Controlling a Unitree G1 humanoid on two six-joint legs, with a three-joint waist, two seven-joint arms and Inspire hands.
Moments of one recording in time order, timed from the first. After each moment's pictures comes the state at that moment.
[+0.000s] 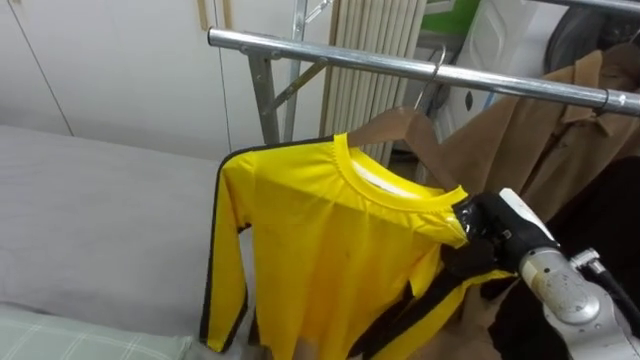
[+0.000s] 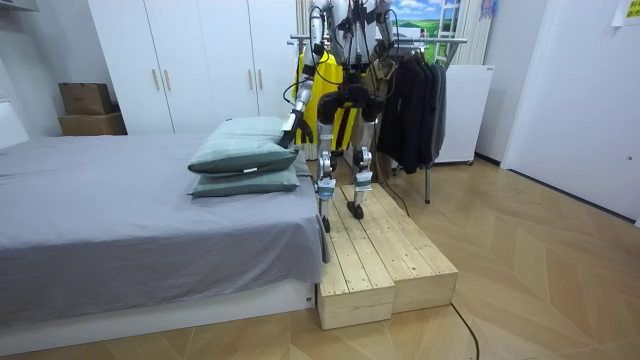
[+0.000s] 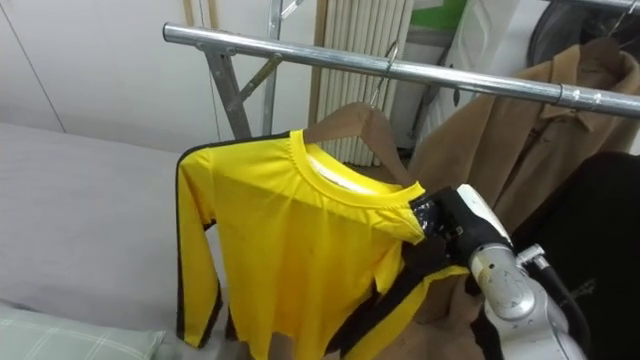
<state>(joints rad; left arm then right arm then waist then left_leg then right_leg) 0.24 0.24 0.30 1.17 0.13 0.33 0.30 -0.33 -0.43 0.07 0.38 -0.29 0.15 0.12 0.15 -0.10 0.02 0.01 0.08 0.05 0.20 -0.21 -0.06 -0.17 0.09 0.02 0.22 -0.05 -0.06</state>
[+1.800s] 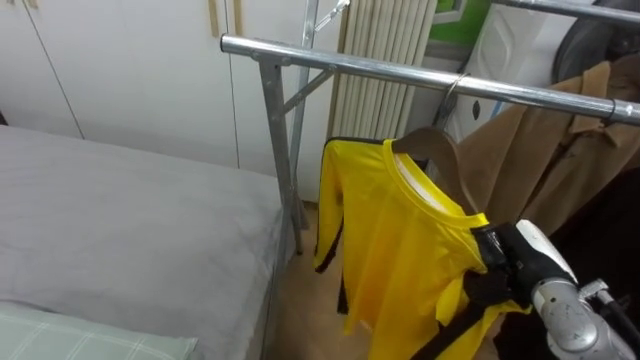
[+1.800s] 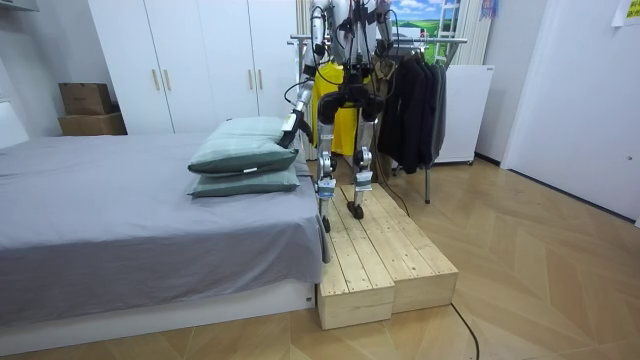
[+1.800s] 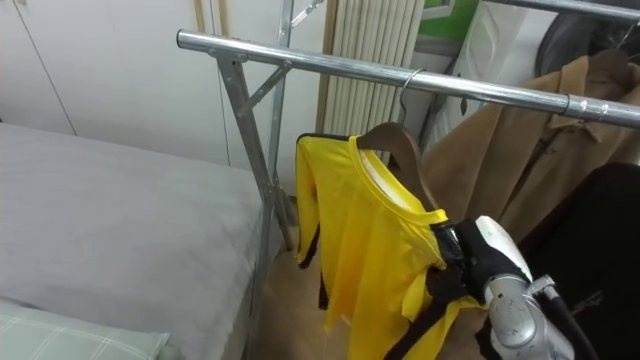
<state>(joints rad) 0.24 0.24 0.30 1.15 0.12 0.33 0.32 -0.30 -0.42 0.06 0.55 -0.41 0.11 0.00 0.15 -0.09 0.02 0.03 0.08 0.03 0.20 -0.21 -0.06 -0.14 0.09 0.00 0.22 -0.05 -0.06</state>
